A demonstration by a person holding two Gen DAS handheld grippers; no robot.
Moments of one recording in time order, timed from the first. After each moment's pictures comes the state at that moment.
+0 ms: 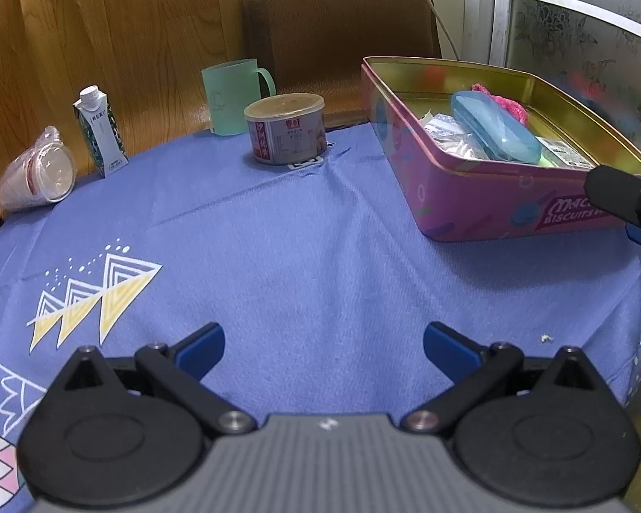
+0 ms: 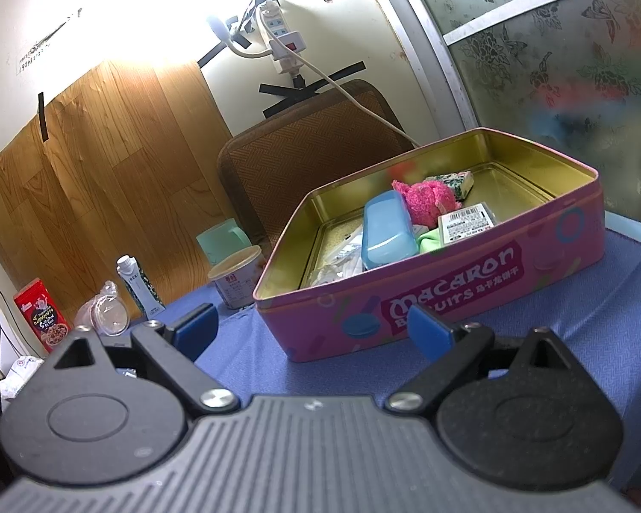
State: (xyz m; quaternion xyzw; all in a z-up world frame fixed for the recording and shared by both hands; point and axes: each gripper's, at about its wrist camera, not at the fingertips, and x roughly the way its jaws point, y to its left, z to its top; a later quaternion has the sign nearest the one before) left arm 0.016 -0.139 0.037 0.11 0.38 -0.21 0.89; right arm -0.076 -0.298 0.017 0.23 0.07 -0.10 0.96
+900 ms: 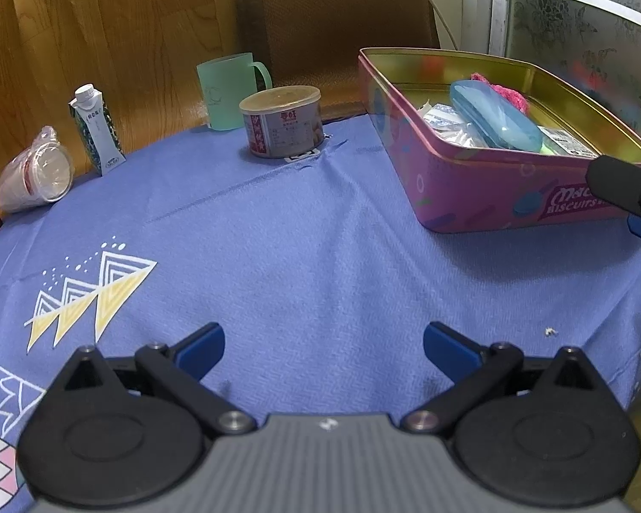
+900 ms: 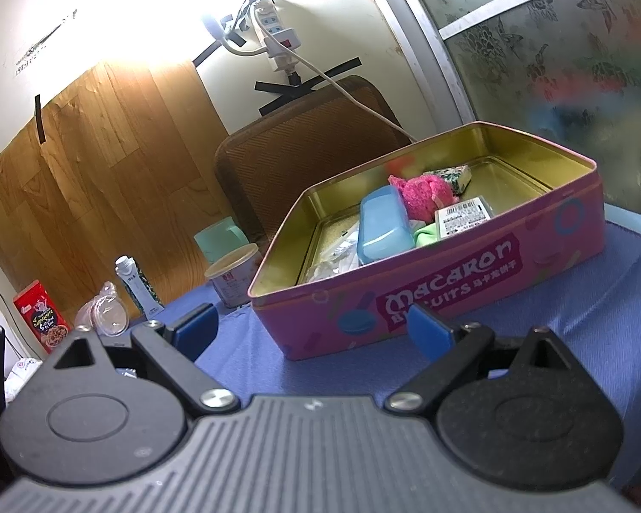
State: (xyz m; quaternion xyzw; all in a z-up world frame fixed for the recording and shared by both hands) left arm 0.016 -0.141 0.032 0.12 0.39 -0.21 0.89; right arm -0.076 -0.298 0.014 0.24 0.08 -0.10 0.96
